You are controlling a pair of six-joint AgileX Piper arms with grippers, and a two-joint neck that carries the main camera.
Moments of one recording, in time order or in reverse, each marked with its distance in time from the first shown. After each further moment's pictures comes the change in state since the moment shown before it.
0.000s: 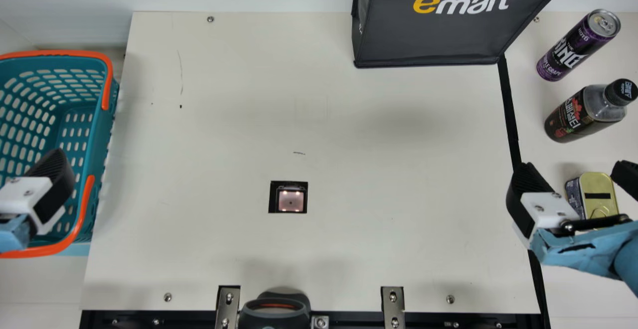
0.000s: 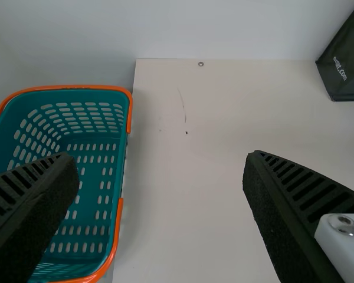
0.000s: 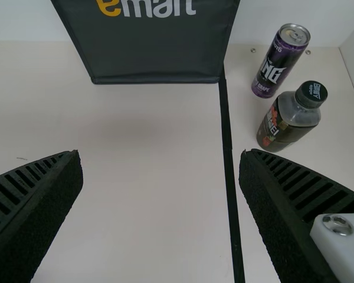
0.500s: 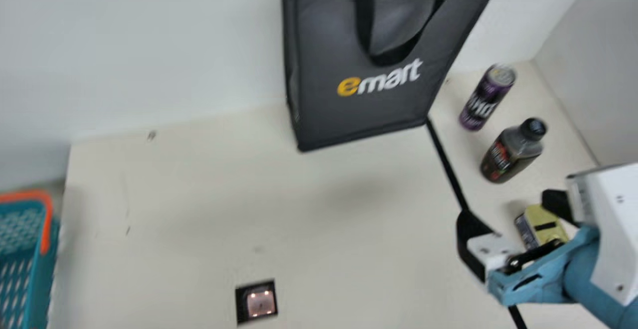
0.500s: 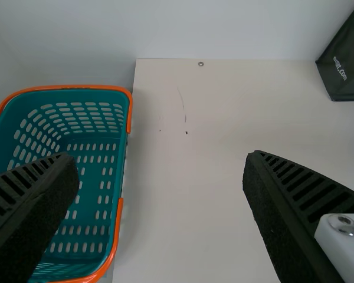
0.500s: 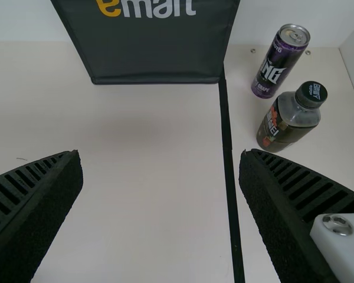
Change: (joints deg) left arm 0.0 0.0 0.0 0.0 0.0 0.0; right arm 0.0 0.0 0.0 0.0 -0.1 0.0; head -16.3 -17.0
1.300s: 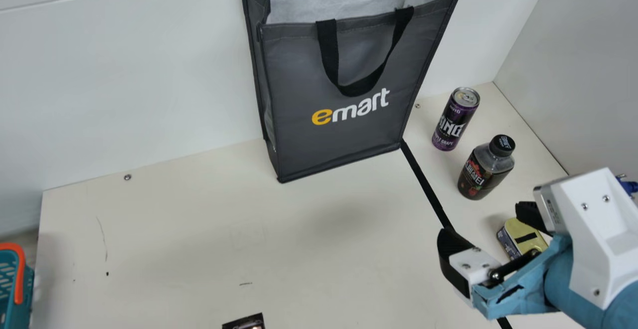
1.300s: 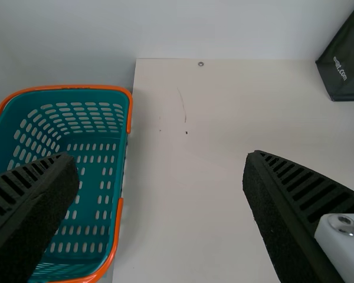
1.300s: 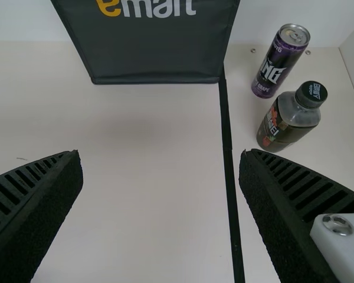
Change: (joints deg) left arm 0.0 0.0 0.0 0.0 0.0 0.0; right arm 0.0 0.0 0.0 0.0 0.0 0.0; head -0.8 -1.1
